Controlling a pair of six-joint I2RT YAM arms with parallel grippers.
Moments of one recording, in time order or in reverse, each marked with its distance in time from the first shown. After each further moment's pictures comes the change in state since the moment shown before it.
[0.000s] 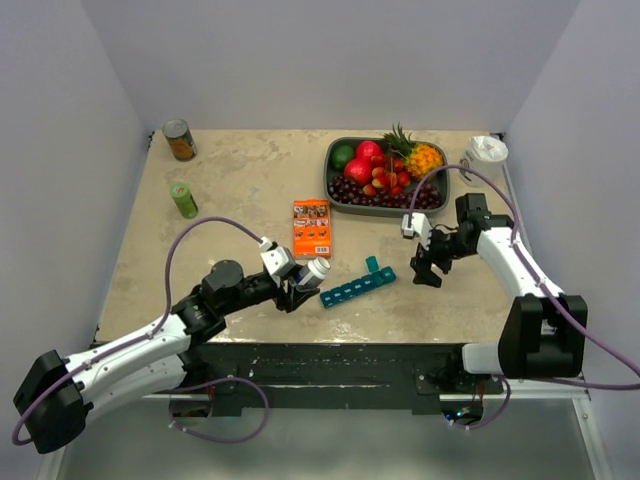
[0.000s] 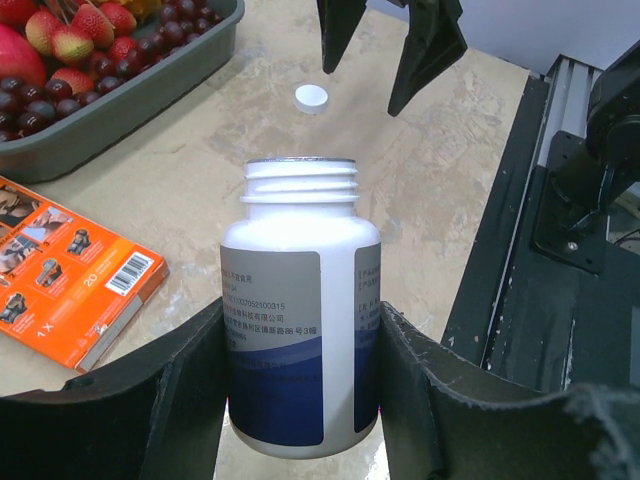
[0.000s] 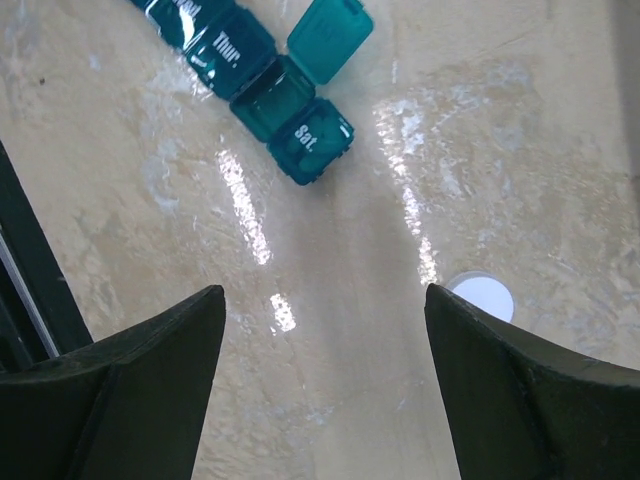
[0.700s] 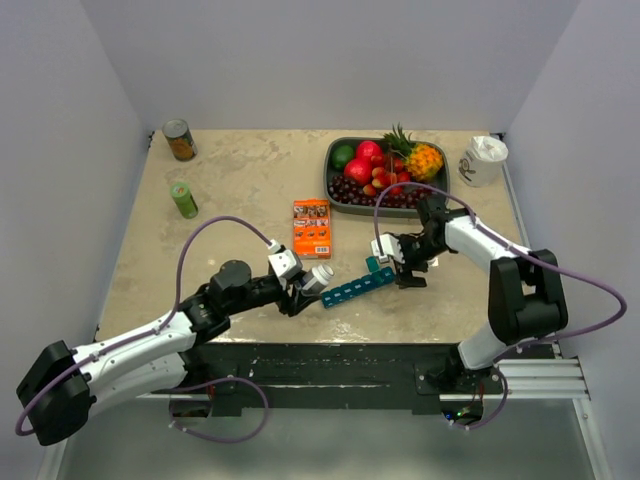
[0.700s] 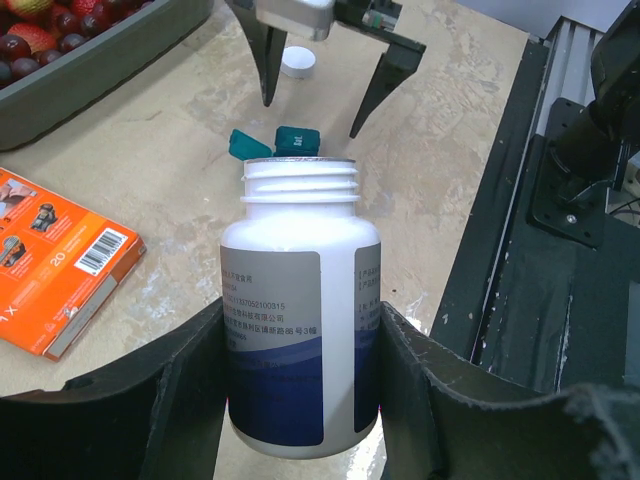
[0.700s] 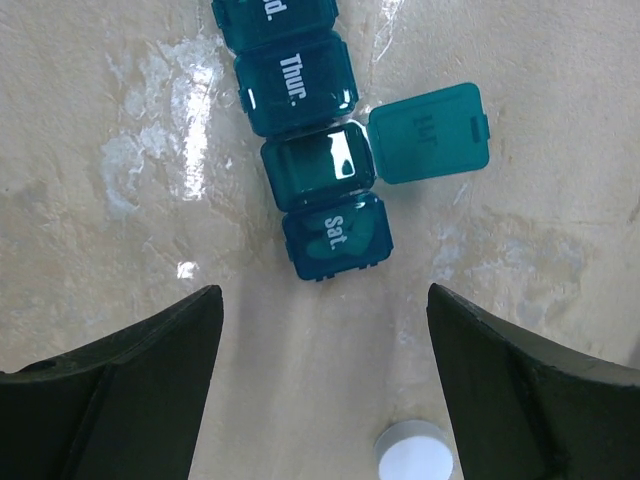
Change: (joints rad) left arm -0.021 0.061 -0.004 -0.011 0.011 0.001; right arm 0.193 0.227 0.014 0.060 0.053 -0.381
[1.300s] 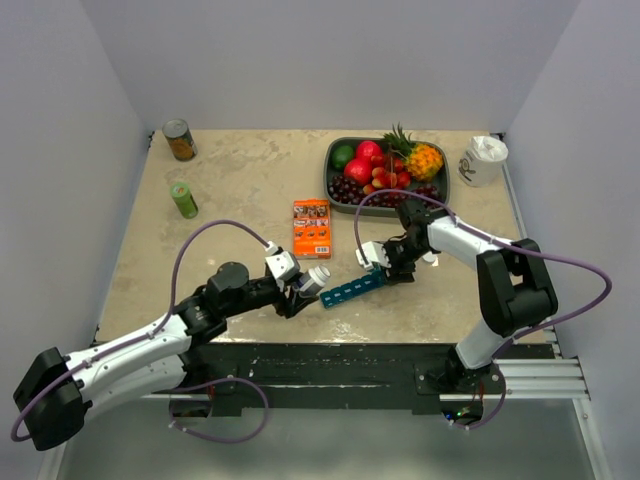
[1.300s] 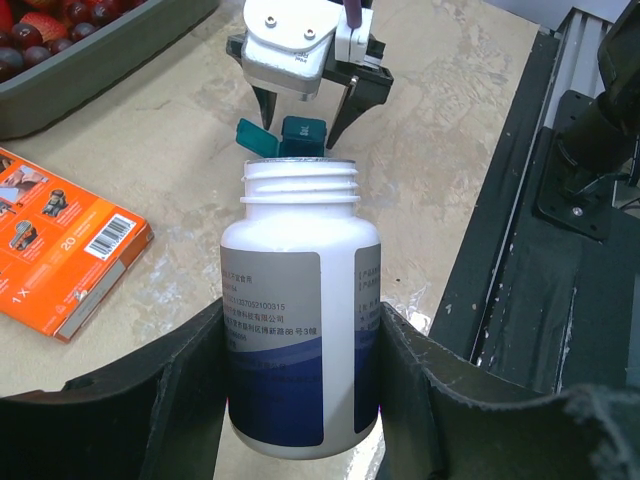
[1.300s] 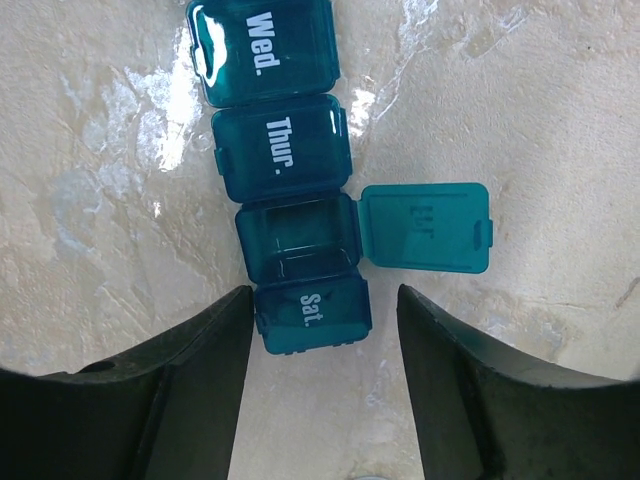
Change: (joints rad) left arm -0.006 -0.051 0.000 -0.068 -0.026 0.009; right arm 0.129 0.091 0.022 0.084 0.084 0.003
